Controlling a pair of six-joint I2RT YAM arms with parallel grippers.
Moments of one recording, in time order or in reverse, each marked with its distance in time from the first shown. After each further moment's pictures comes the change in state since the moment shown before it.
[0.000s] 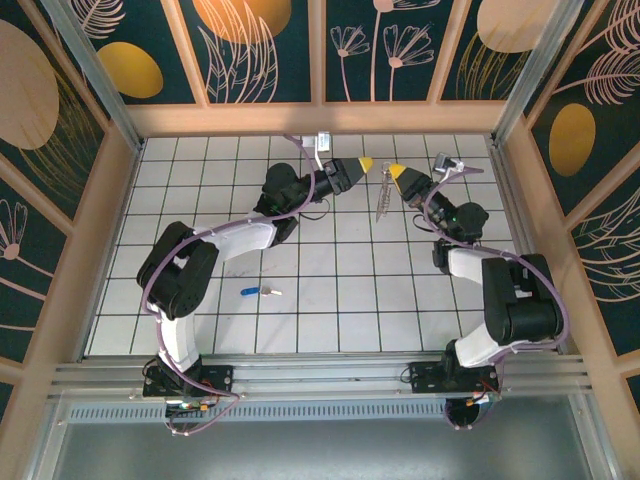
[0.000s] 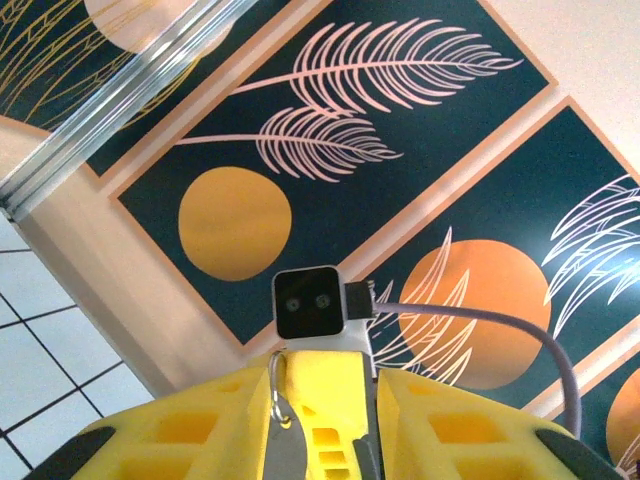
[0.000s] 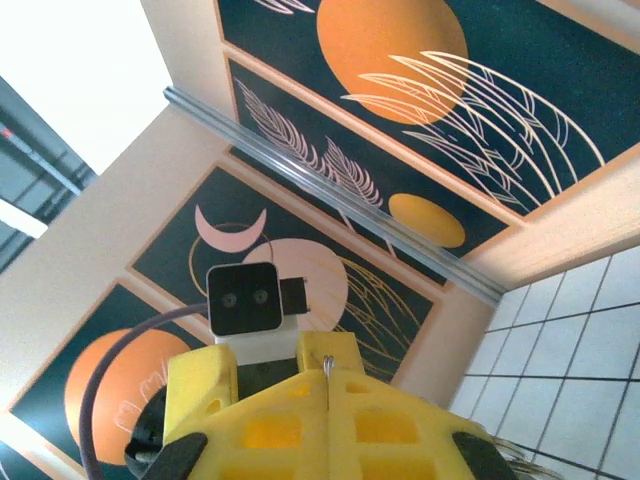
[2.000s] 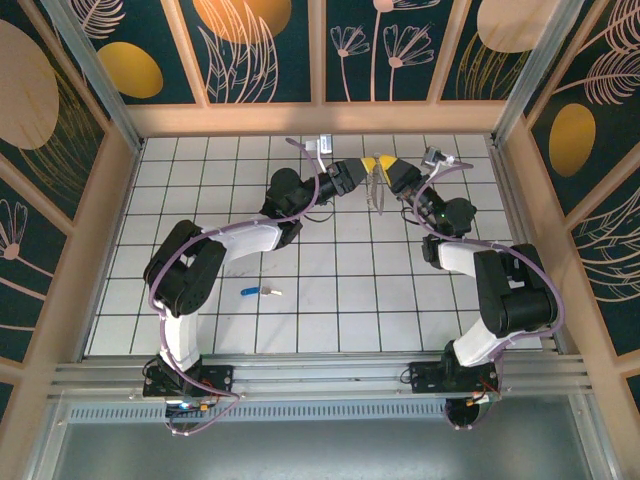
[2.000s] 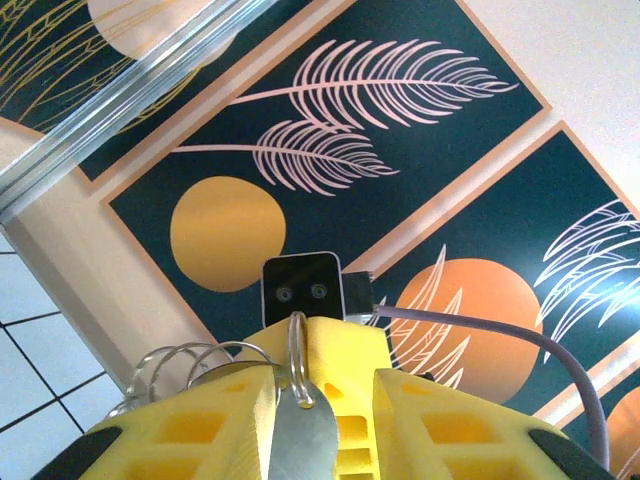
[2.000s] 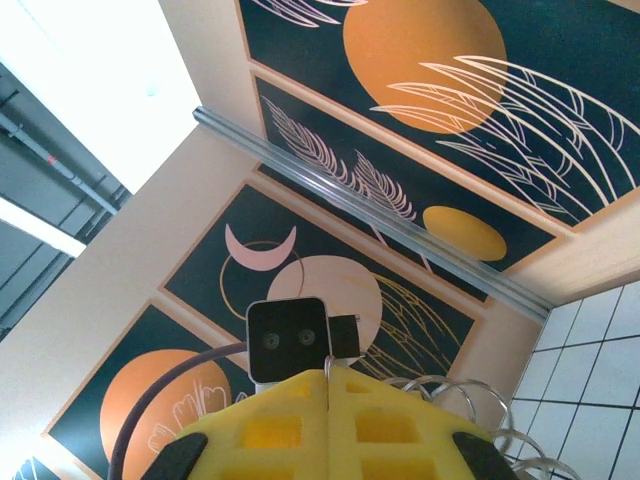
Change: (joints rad) left arm -0.020 0.039 0.000 0.062 -0.050 -0.048; right arm 0.082 0.053 0.070 0.032 0.092 0.045
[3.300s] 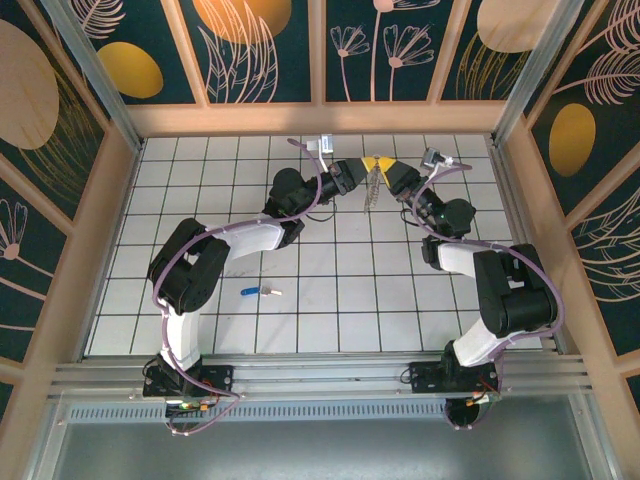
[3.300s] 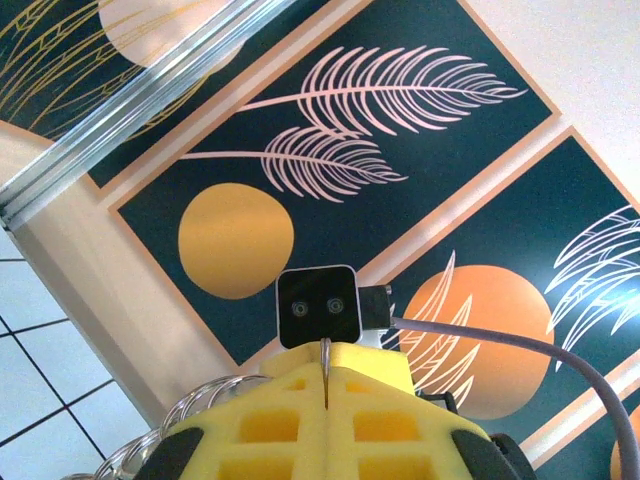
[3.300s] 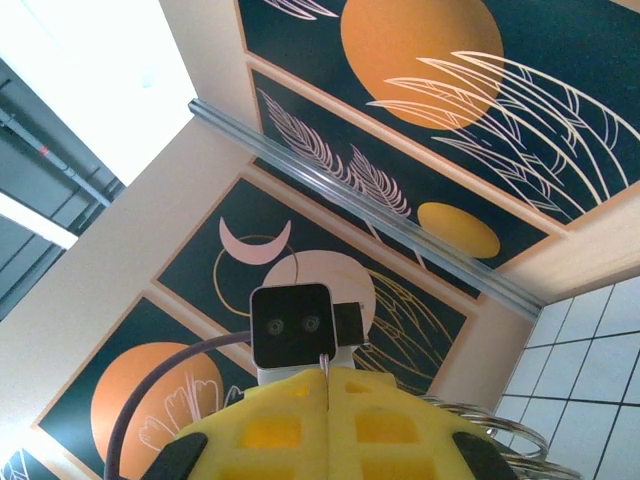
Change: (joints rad) left arm -0.001 0.026 0.019 0.008 -0.017 0.008; right arm 0.003 0.000 -0.010 0.000 -0.009 -0.027
